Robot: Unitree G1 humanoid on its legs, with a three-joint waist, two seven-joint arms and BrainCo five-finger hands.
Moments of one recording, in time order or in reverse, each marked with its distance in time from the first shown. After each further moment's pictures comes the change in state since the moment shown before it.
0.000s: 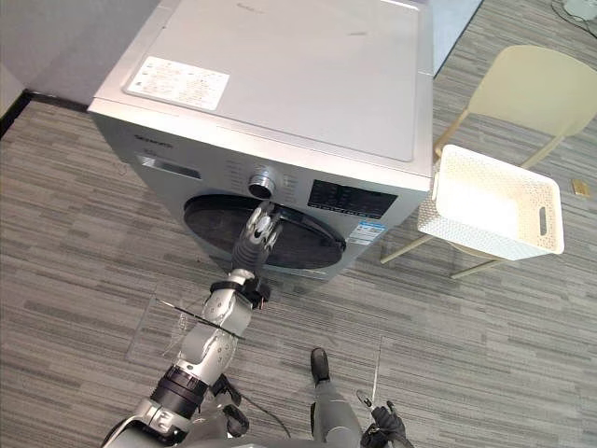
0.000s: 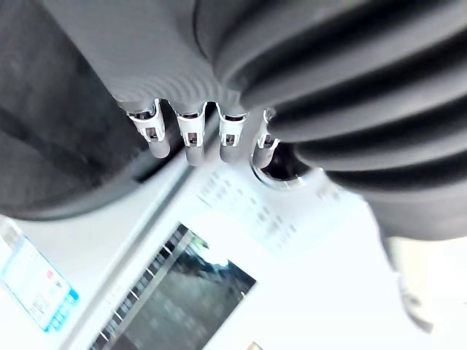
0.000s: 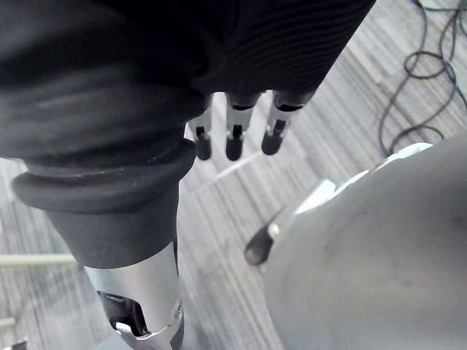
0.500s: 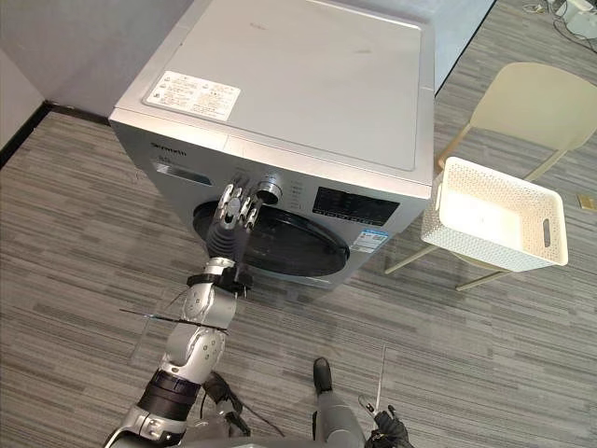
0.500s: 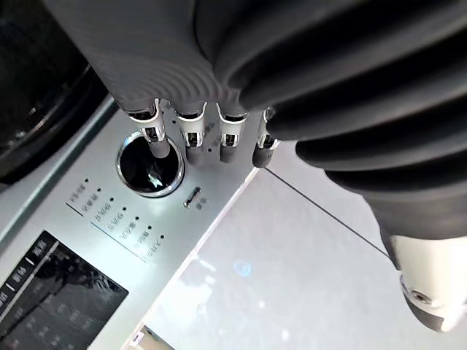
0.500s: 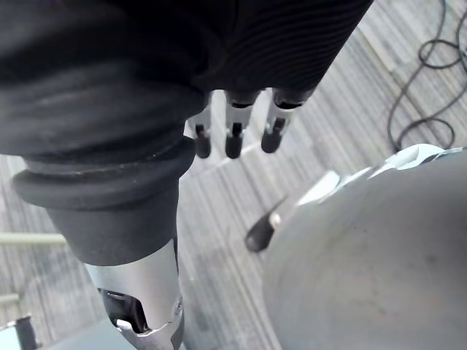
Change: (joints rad) left arm 0.081 -0.004 0.110 -0.130 0.012 -0.029 -0.011; right arm 0.001 -0.030 0.017 0.046 -0.003 0.000 0.038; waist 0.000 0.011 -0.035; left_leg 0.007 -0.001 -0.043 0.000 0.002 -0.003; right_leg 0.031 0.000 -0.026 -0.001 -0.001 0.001
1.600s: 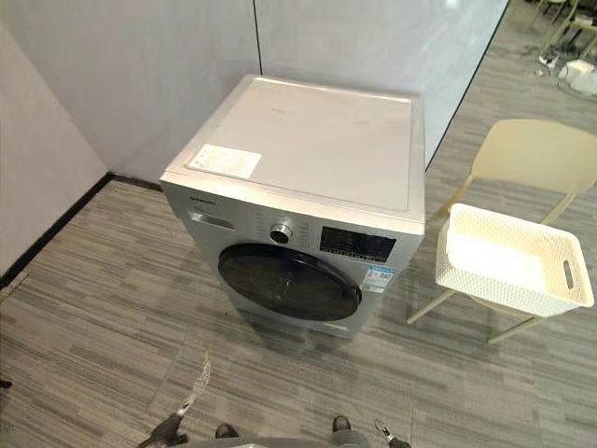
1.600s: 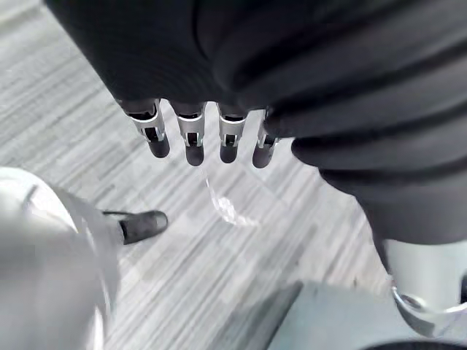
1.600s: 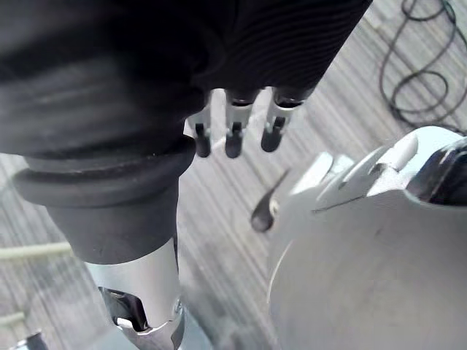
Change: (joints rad) left arm 0.275 0.063 0.624 1.105 0.420 0.188 -0.027; right arm -0.094 -0.049 -0.295 0.264 -0.078 0.040 -0.016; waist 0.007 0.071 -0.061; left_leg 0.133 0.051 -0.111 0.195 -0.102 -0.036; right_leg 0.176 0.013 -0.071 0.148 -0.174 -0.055
